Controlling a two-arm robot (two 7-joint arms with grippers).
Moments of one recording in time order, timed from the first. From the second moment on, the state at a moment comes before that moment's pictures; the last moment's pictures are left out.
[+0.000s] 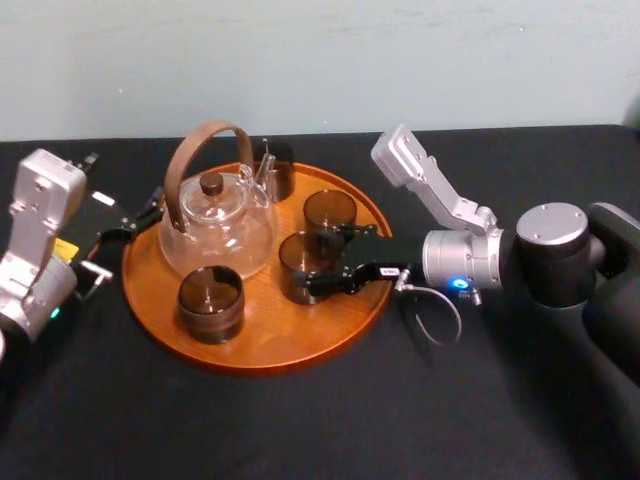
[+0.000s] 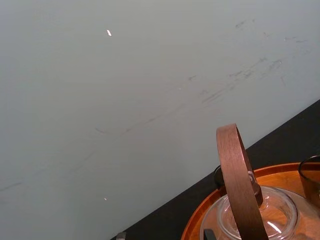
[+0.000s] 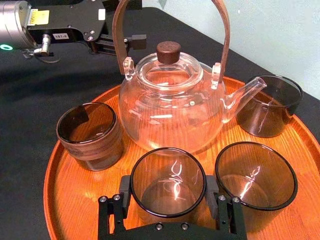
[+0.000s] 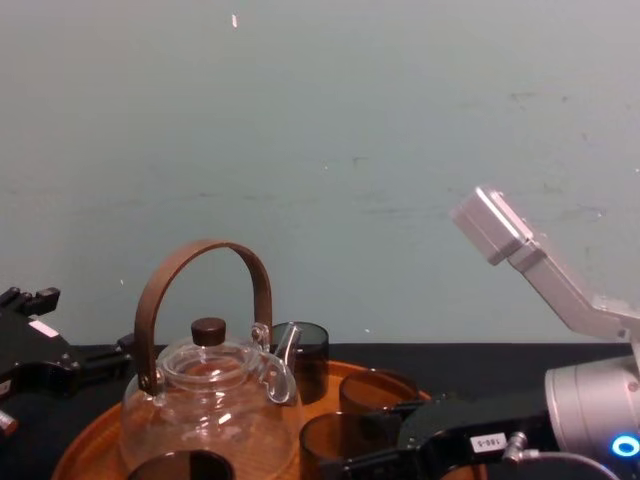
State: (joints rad) left arm -0.20 0.60 0.45 -1.41 -0.25 -0.12 0.03; right arm 0.59 0.36 -0.71 -1.09 0.39 0.20 0.74
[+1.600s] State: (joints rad) left arm -0.20 0.60 0.45 -1.41 -0.25 -0.12 0.03; right arm 0.58 0.38 -0.71 -1.11 0.39 0.21 0.75
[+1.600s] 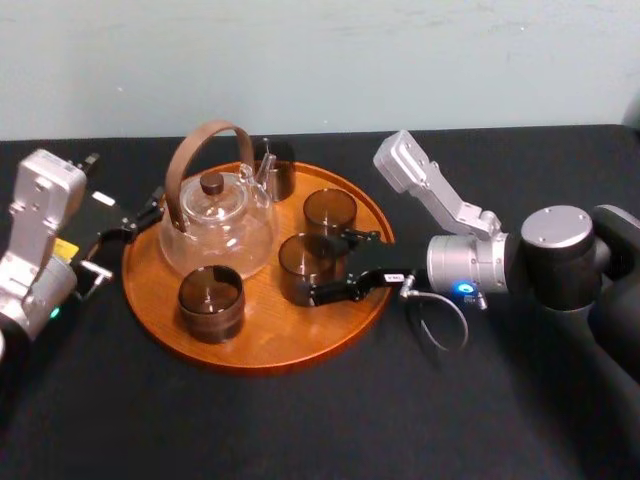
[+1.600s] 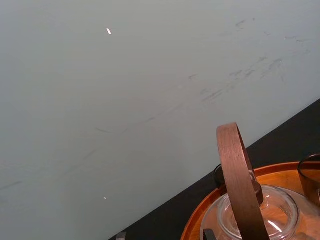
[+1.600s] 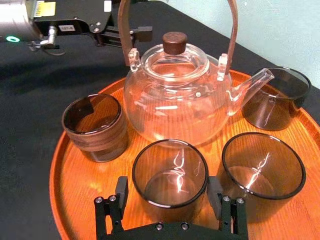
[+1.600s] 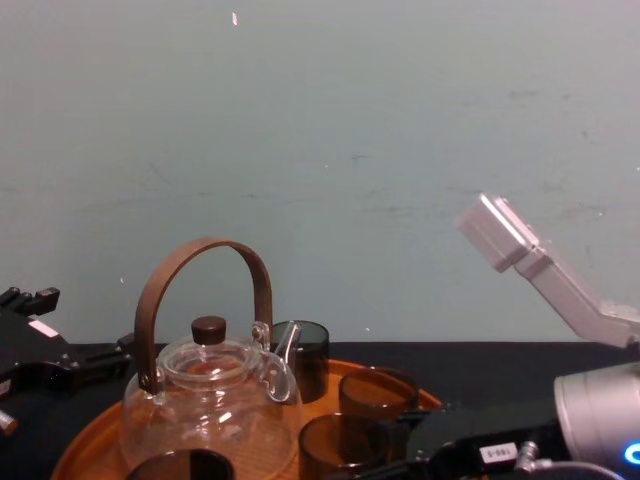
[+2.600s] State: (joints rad) left arm -0.20 0.60 0.45 -1.41 -0.25 -0.12 0.03; right arm 0.44 0.57 -0.62 -1.31 0.47 0.23 0.70
